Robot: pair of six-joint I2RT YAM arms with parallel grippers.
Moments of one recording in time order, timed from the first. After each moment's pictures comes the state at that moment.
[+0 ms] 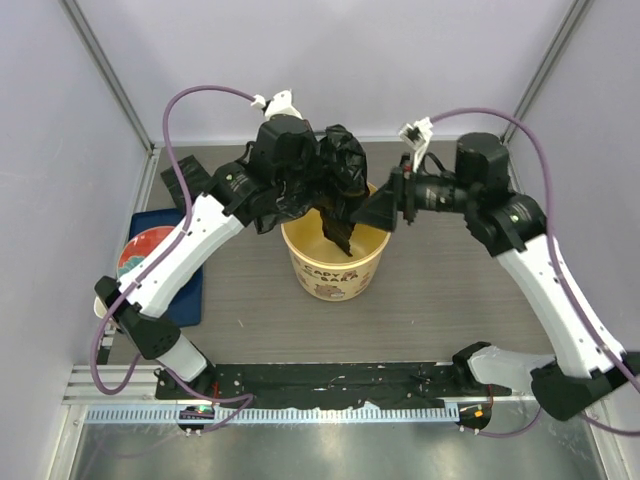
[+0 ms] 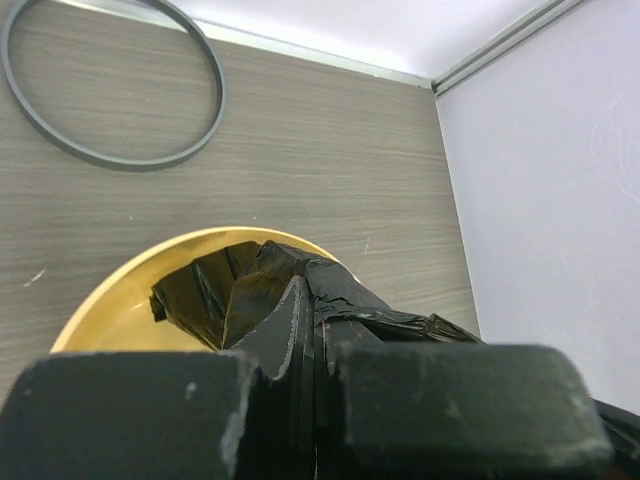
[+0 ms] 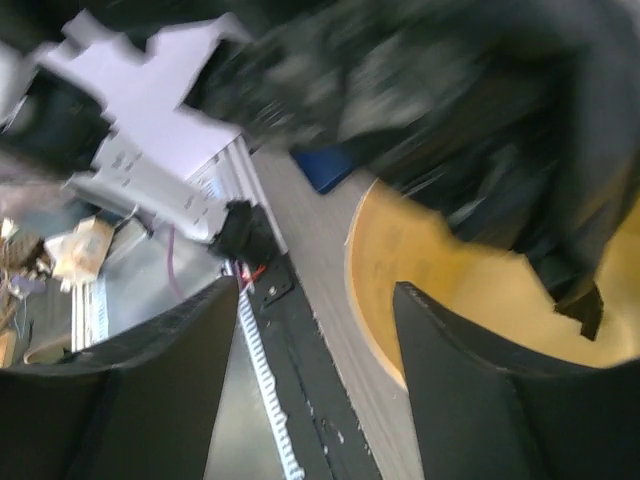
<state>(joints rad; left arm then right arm) -0.76 1.59 1.86 -0.63 -0.33 -0.72 0.43 1.14 1.48 -0.64 -0.82 0.25</state>
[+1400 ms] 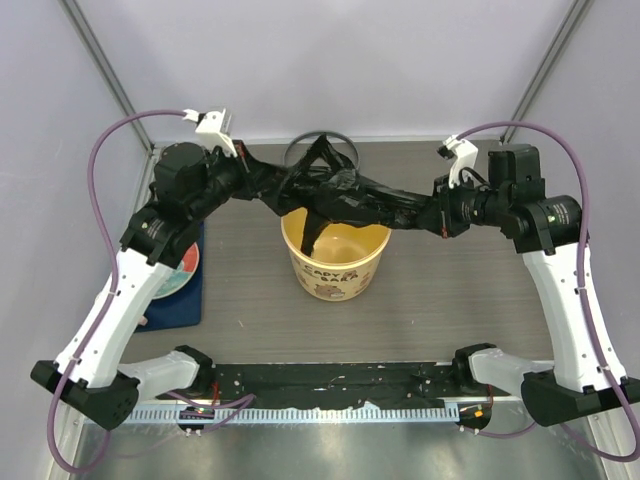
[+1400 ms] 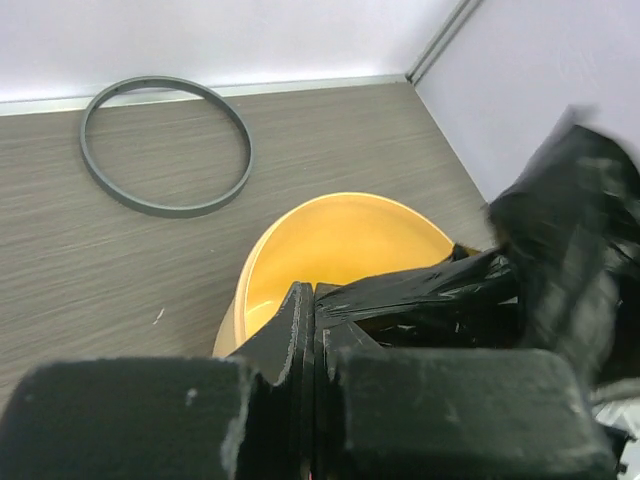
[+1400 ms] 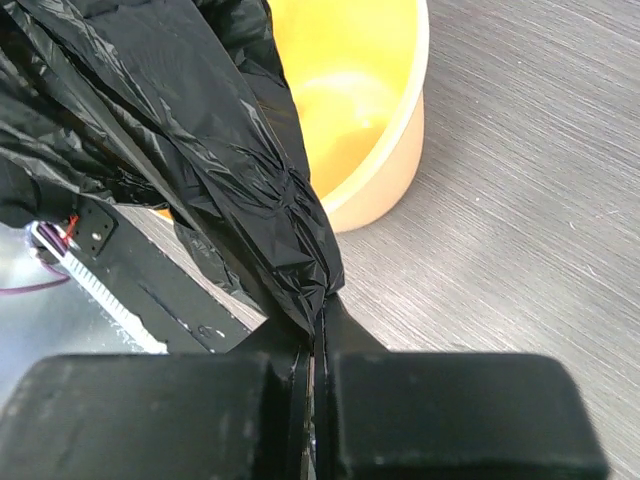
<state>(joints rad) -0.46 1.16 1.45 -0.46 0.08 -0.39 0.21 1.14 1.58 -1.13 -0.50 -0.02</state>
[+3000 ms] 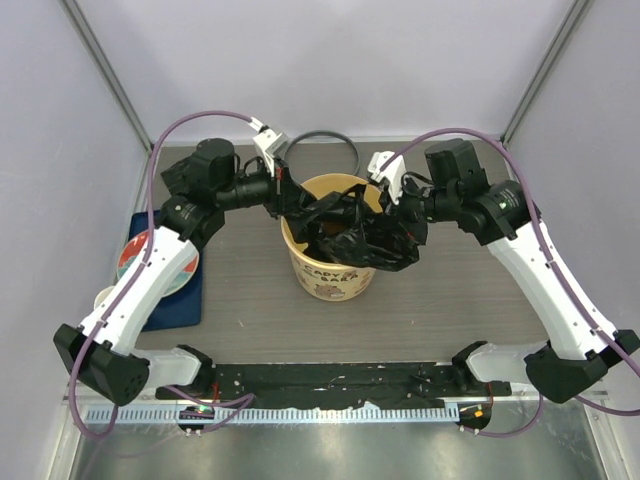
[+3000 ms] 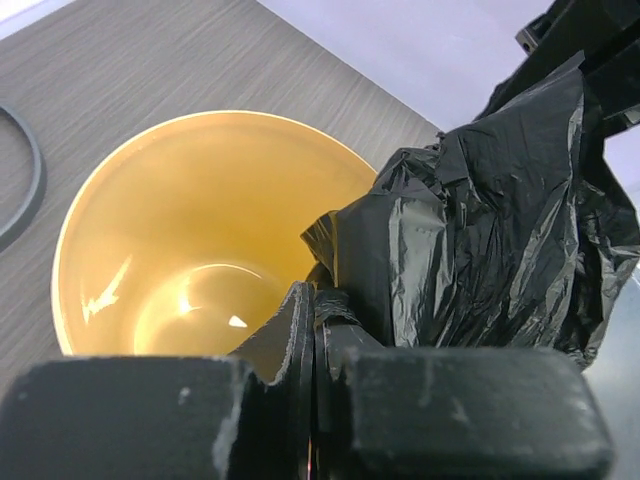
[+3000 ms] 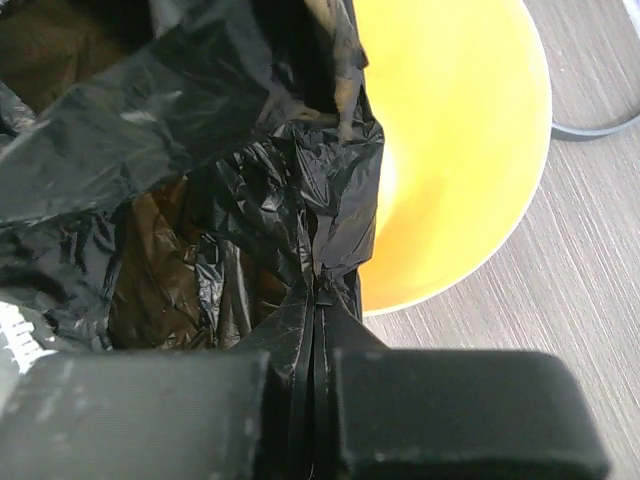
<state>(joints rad) -0.47 1.26 1.35 -0.36 0.69 -0.18 0.53 1.27 1.62 -1.05 -0.44 -0.48</state>
